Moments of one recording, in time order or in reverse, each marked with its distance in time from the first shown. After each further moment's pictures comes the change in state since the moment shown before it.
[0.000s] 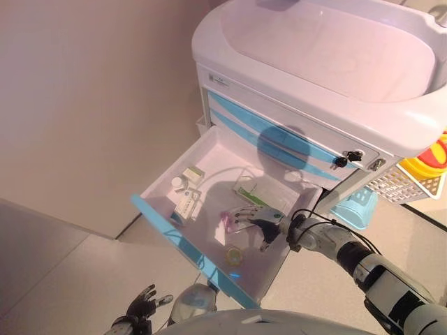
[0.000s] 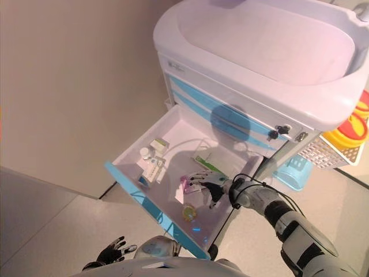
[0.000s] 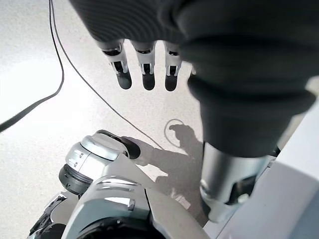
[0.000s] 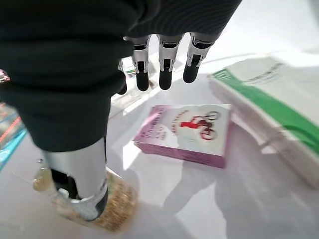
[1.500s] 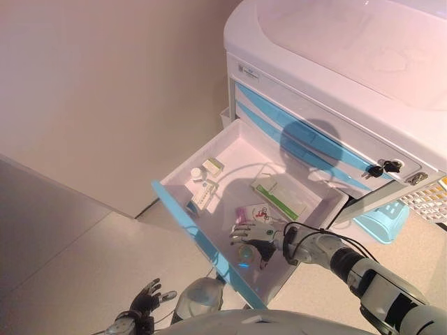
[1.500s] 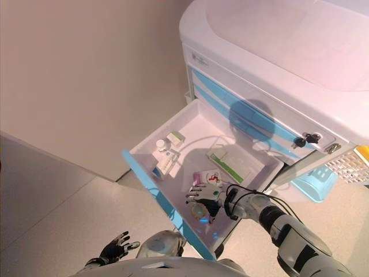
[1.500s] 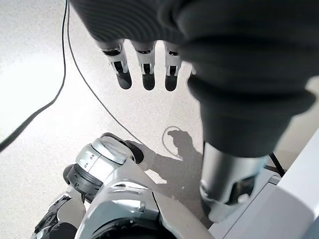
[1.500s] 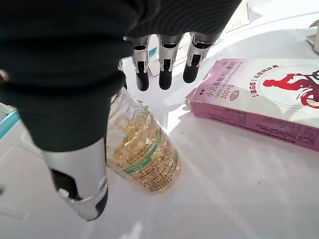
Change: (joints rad) left arm -0.017 -0.001 -0.026 0.005 -0.001 -0.021 -0.025; right arm 0.011 0.021 0.115 0.039 -0.157 -0.022 -0.078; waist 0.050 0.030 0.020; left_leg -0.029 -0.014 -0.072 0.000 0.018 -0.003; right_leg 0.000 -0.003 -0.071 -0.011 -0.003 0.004
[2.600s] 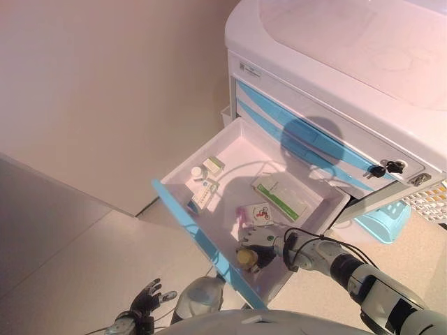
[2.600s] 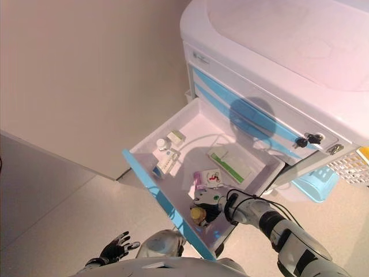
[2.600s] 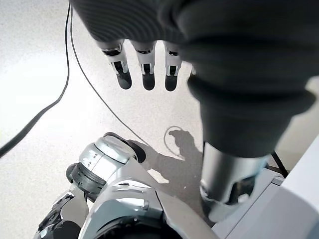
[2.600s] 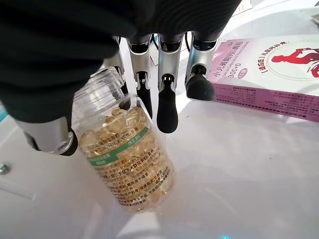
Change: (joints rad) left arm 0.000 0.000 -0.001 0.001 0.000 0.000 -0.006; right arm 0.039 0.009 0.000 0.002 -0.018 0.023 -0.023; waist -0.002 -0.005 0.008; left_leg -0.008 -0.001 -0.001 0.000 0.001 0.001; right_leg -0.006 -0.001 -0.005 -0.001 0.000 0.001
